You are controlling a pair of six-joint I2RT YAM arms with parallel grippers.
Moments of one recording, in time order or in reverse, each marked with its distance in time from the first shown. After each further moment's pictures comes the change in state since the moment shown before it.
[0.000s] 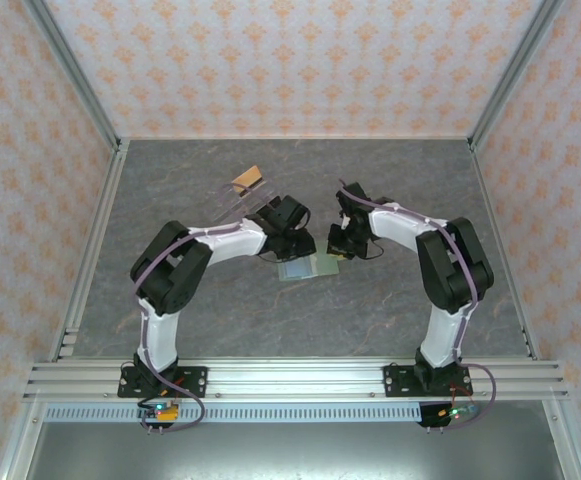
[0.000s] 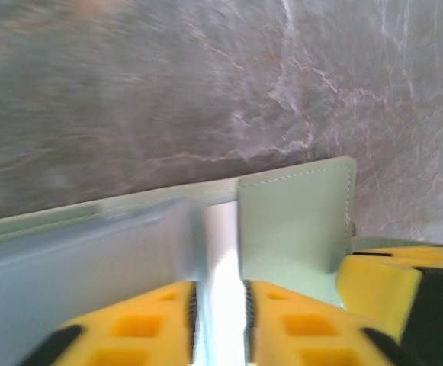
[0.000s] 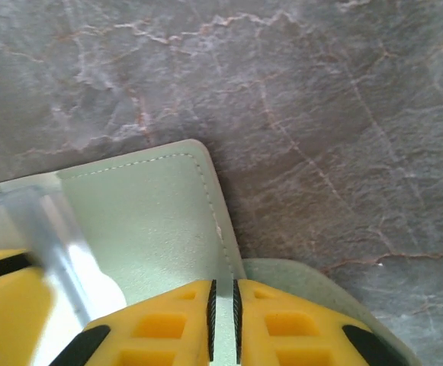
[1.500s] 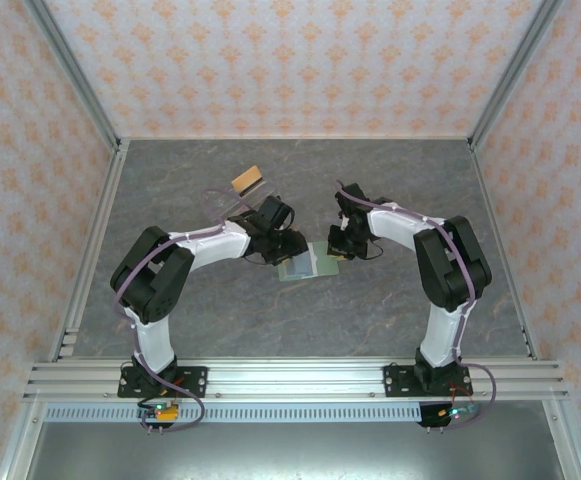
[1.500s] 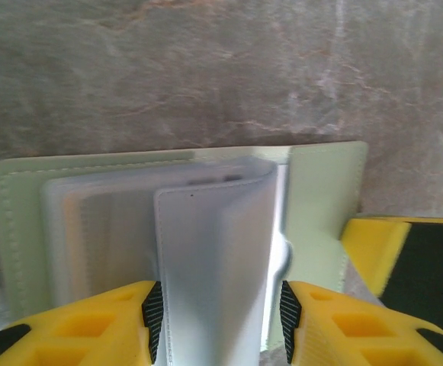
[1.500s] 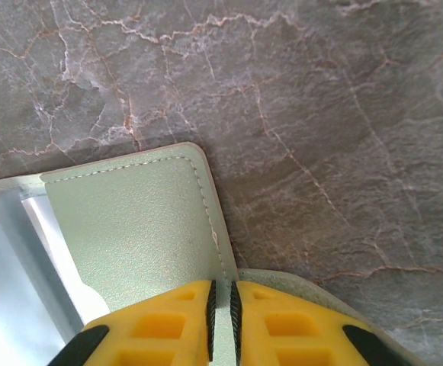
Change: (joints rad) left arm 0.040 -0.091 -0.101 0.021 0.074 -0.064; right arm 0.000 0.013 0.005 -0.003 0.011 -0.030
